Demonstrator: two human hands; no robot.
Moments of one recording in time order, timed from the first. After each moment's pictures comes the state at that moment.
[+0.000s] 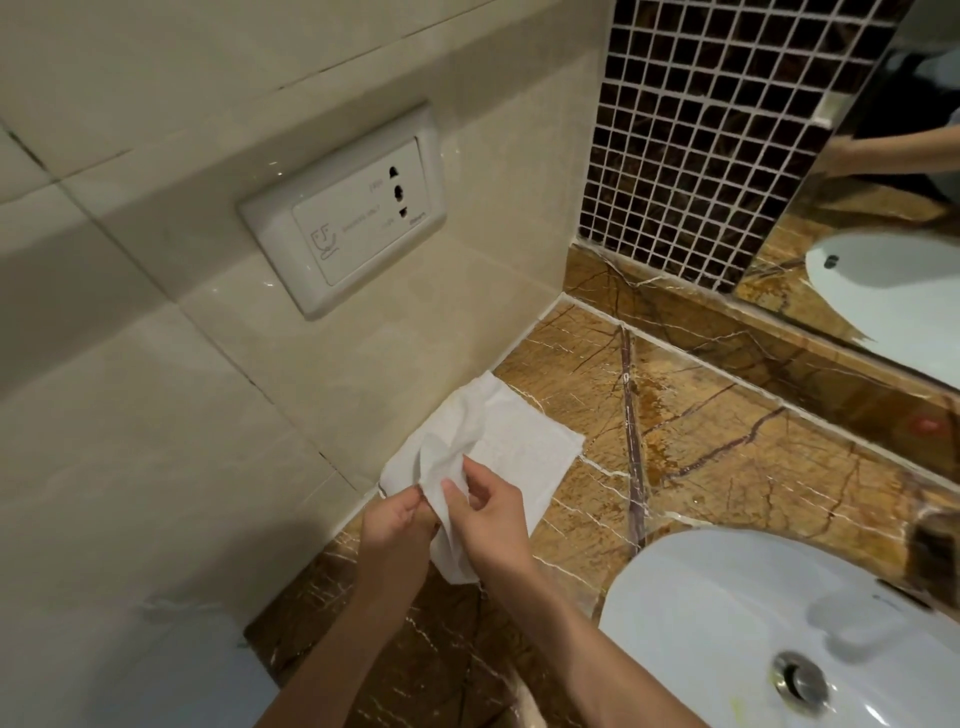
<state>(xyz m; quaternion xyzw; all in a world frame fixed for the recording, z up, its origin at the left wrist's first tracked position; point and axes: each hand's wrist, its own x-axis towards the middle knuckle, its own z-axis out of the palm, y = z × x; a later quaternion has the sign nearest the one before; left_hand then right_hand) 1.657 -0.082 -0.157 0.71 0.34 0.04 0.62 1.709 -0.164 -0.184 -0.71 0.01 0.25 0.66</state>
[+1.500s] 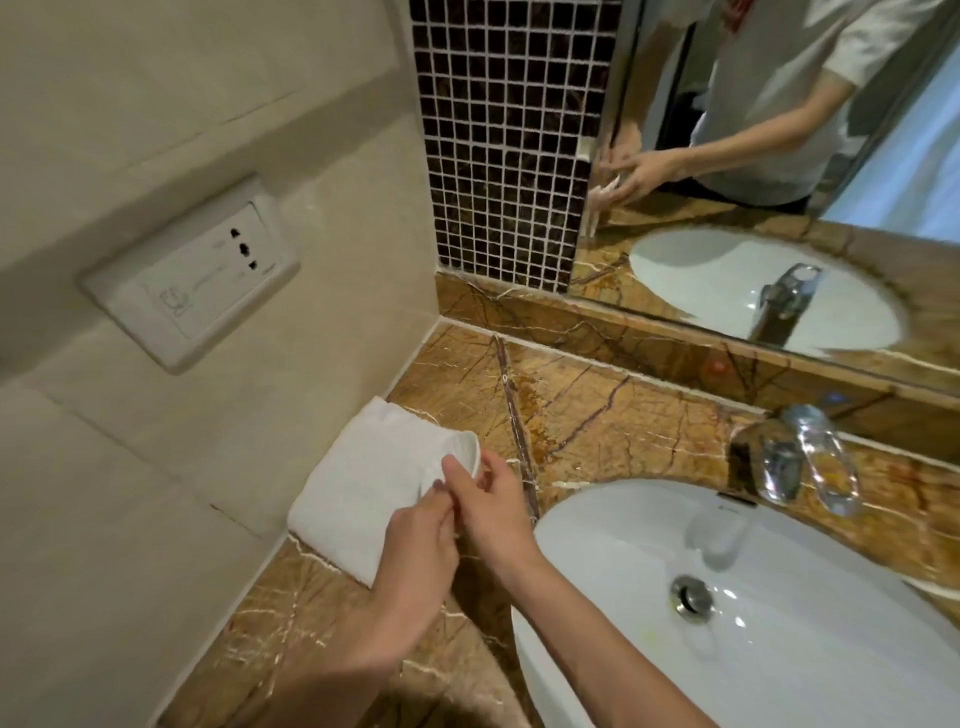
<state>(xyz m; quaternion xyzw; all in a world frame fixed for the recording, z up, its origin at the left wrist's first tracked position) 1.671 -0.167 -0.130 0.92 0.05 0.02 0.40 1.709 -0.249 -0.141 -0.65 0.09 0.12 0.74</state>
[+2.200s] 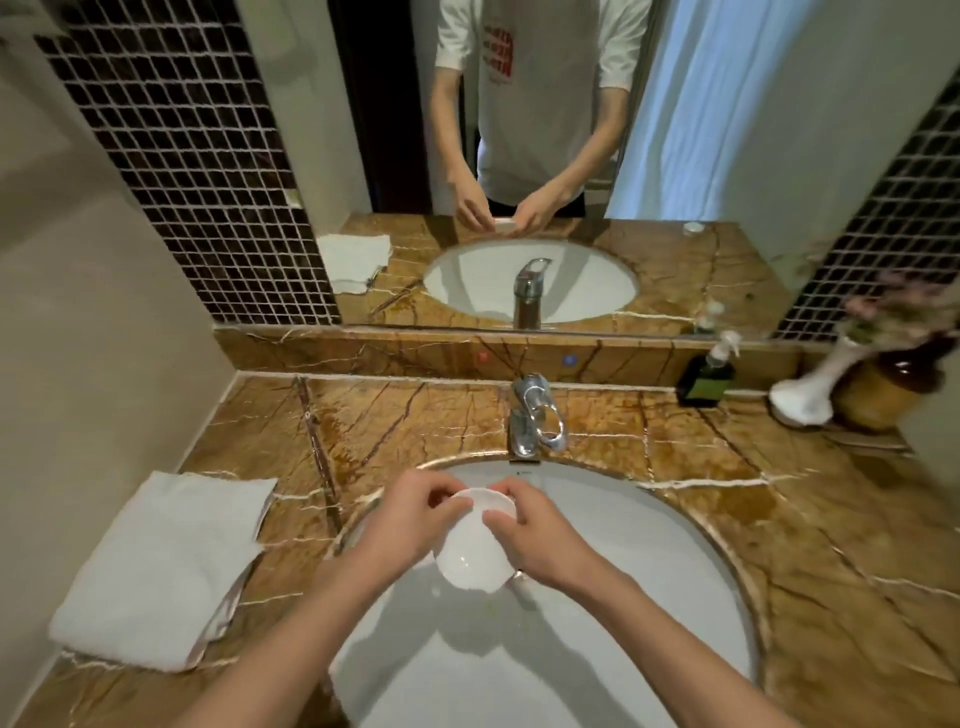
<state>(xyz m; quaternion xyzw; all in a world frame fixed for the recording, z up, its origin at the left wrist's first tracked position) 1.693 -0.356 -0.100 0.89 -0.17 -0.14 0.40 1.641 -0.514 -0.133 -0.81 0.09 0.11 0.56</state>
